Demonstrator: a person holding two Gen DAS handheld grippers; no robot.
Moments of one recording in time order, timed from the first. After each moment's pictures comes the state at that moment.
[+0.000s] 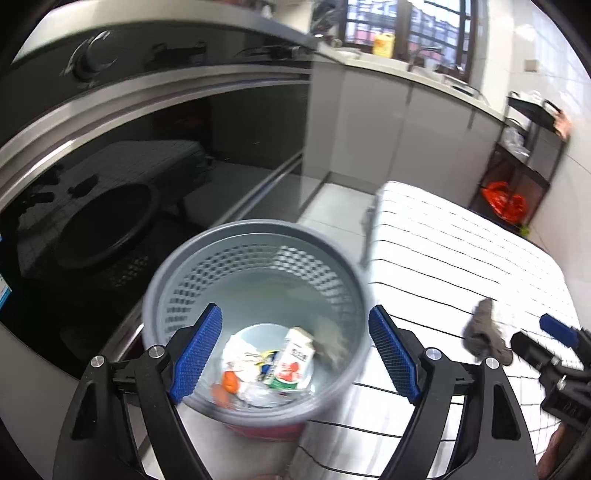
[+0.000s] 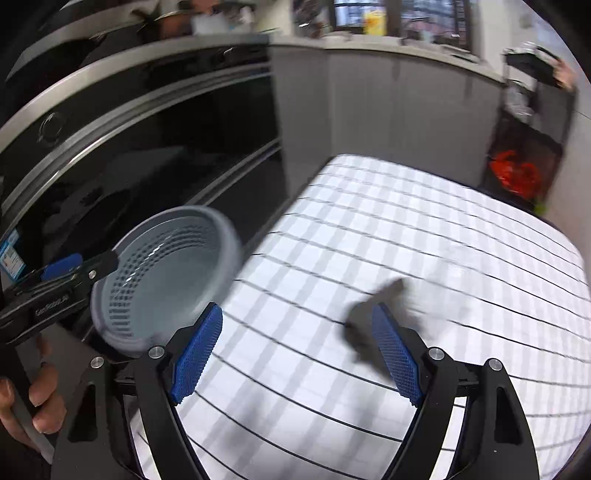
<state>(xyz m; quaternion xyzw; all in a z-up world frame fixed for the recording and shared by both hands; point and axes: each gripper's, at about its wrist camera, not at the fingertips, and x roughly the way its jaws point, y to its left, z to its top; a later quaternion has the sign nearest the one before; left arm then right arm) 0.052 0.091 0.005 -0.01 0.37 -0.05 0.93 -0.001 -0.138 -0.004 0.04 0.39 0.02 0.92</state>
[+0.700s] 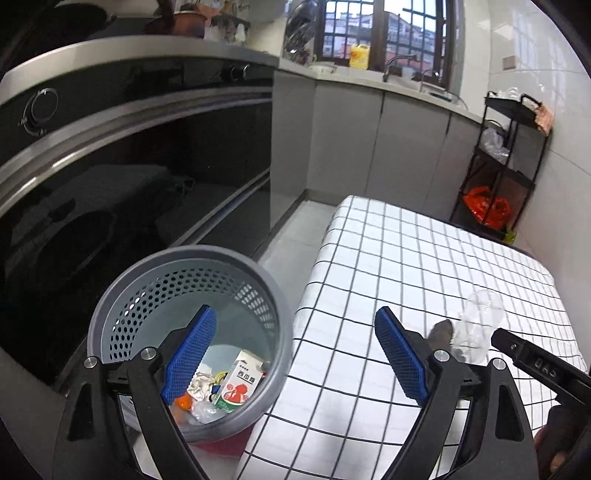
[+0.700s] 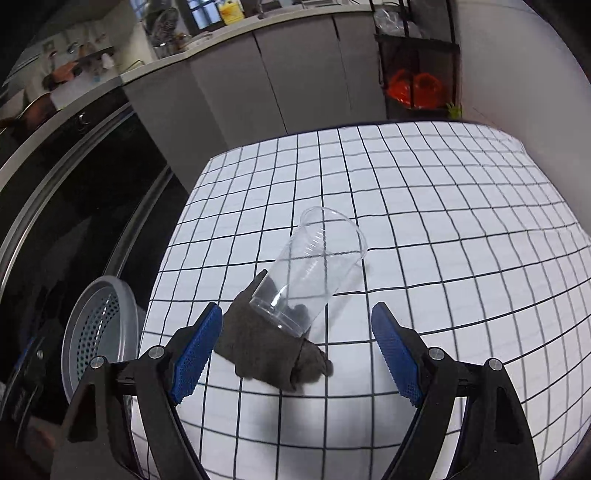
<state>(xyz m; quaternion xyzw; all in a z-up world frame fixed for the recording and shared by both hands) 0.060 0.006 0.009 -0.01 0.34 -0.06 0.94 0.023 -0.233 -0.040 0.20 0.42 -0.13 0.88</state>
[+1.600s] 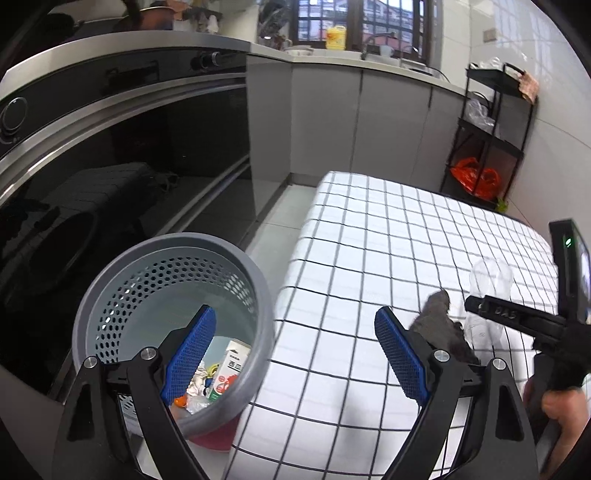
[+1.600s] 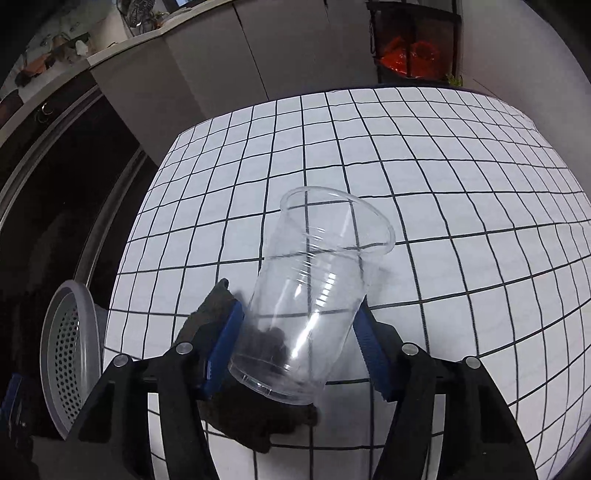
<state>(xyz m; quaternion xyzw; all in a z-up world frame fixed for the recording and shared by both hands) 0.054 -0.012 -0.012 0.03 0.36 -0.10 0.93 0.054 -0.256 -0.074 0.20 0.46 -0.12 0.86</state>
